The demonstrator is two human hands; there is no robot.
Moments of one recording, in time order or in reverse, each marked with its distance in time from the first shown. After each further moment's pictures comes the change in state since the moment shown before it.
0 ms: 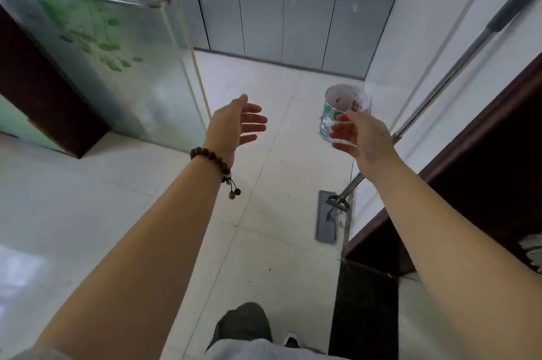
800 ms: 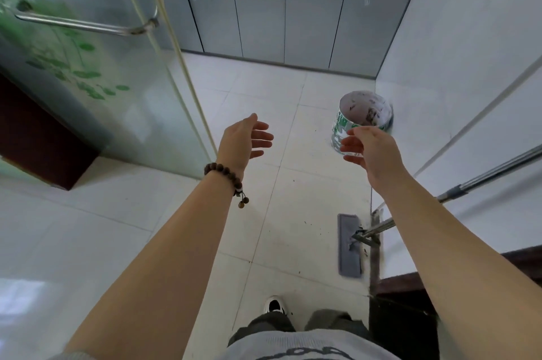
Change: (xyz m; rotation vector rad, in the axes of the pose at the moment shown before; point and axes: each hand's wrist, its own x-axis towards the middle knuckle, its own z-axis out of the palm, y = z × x) left_hand 0.250 -0.006 -0.039 0.036 -0.041 -0.096; right_hand 0.213 0.014 0.091 -0.098 0.126 0.030
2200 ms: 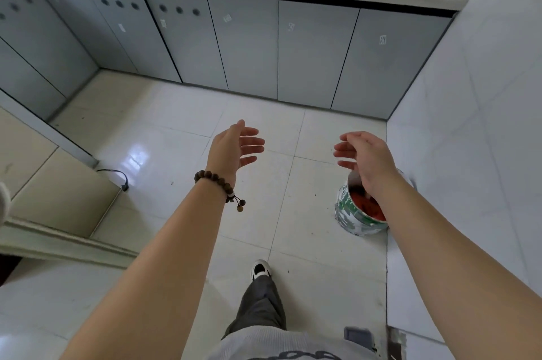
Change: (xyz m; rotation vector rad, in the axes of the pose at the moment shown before) left_hand 0.530 0.129 0.086 -0.092 0.052 -0.097; right_hand 0.539 -0.107 0.094 -0.102 0.015 0.047
